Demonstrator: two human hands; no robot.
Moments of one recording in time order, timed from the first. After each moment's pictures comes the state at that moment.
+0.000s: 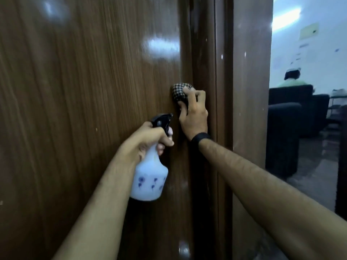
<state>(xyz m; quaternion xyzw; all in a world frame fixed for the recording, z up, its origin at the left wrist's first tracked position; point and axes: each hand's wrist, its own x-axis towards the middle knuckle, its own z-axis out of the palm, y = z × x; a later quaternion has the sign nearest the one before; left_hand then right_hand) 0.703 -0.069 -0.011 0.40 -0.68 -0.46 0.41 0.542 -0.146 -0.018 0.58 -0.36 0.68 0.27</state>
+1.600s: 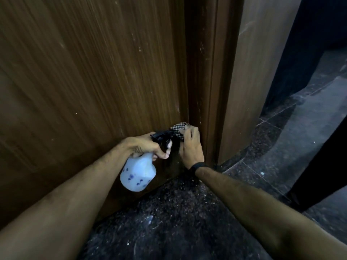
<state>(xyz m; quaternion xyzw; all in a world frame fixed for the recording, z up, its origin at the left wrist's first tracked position) 0.712 -0.120 -0.293 0.48 -0.67 -0.57 0.03 0.532 -0.102 -0.403 0.66 -0.57 0.49 0.05</state>
